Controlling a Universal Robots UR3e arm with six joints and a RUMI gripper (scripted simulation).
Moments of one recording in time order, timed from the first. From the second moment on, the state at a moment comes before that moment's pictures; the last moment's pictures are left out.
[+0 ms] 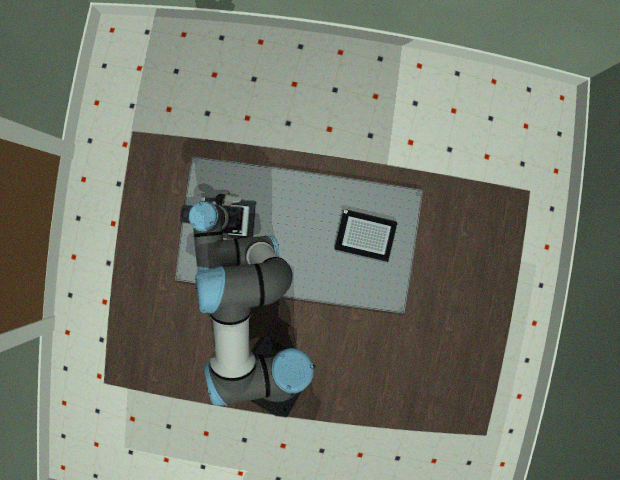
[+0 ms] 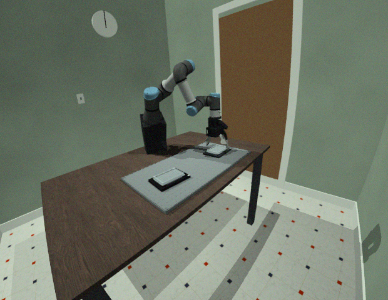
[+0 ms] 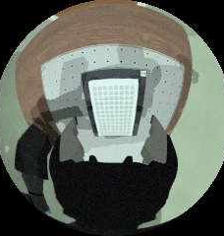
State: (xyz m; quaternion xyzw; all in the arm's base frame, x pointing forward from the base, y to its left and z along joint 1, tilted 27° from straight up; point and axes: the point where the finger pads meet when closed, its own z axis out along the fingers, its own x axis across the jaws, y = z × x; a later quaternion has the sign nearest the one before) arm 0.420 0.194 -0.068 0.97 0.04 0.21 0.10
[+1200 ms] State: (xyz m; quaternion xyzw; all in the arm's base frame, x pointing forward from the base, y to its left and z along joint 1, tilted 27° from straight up) arm 0.421 0.195 -0.068 0.97 0.04 0.21 0.10
